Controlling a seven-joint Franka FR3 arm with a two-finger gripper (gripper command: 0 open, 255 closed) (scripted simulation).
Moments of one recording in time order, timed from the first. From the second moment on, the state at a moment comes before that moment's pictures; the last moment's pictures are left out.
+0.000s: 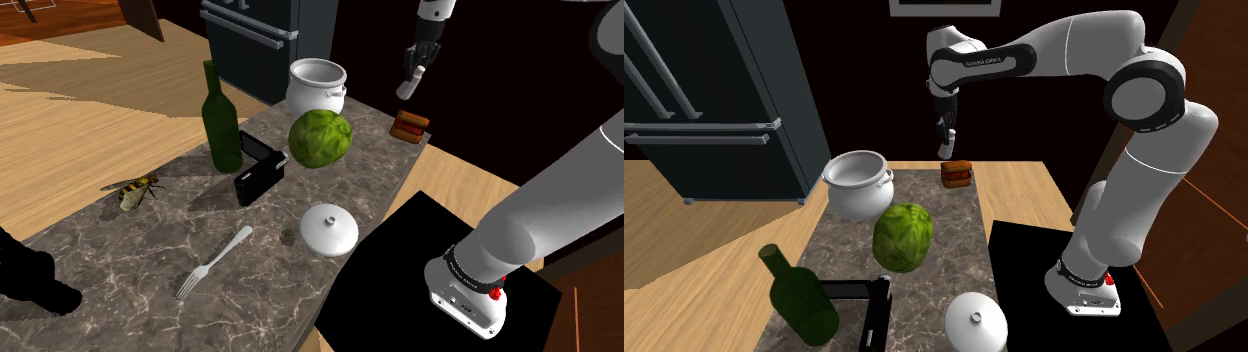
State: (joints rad) arm -0.23 -0.04 -0.25 -1.85 -0.08 1.74 -0.28
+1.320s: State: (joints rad) arm -0.32 0.08 -0.33 -1.85 -0.05 1.87 -0.46
